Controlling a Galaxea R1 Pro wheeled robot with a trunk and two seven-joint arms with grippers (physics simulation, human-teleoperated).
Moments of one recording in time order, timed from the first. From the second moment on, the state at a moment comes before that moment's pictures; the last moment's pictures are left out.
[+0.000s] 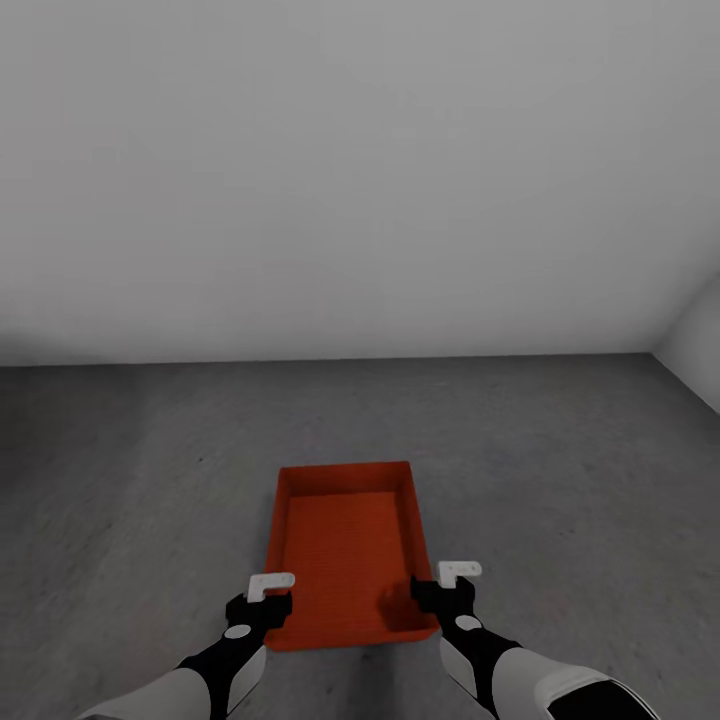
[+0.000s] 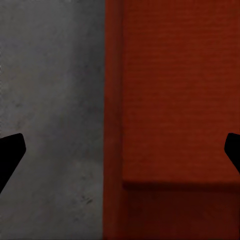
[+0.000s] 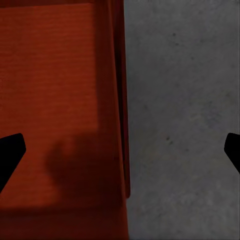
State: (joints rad) left arm -0.65 -0.10 -0.11 -0.10 0.10 -0.18 0.20; right arm -0.72 0.14 0.22 0.01 -0.18 -0.32 -0.16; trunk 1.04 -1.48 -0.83
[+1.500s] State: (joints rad) left arm -0.65 -0.10 -0.11 -0.10 0.10 -0.18 0.20; right arm -0.72 0.14 0.22 0.01 -0.18 -0.32 -0.16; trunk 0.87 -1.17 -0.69
